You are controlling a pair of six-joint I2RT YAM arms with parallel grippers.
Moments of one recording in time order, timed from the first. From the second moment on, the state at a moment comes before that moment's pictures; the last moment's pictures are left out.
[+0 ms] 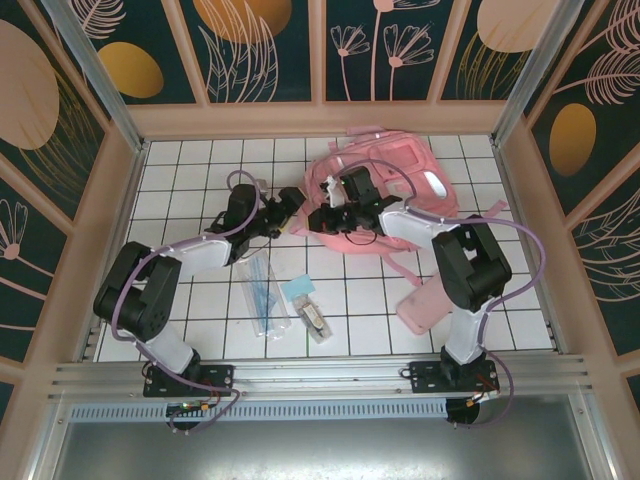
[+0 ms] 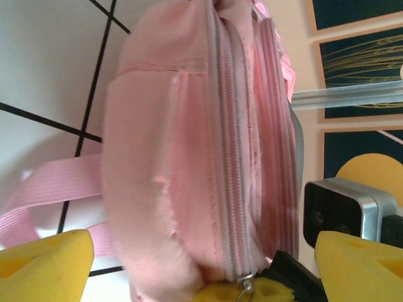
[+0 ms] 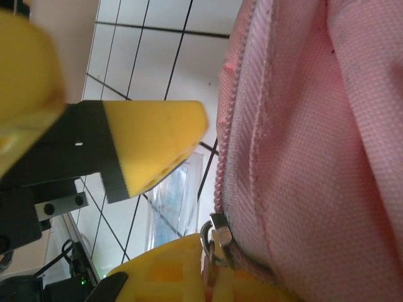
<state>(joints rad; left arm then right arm) -0.44 1.68 0.85 0.36 0.33 -1.18 0.59 1.86 1.22 -0.15 -0.64 0.54</state>
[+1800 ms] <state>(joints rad) -0.34 1.78 1.09 0.10 0.32 -0.99 0.17 1.36 0.81 -0.49 -0.31 0.34</state>
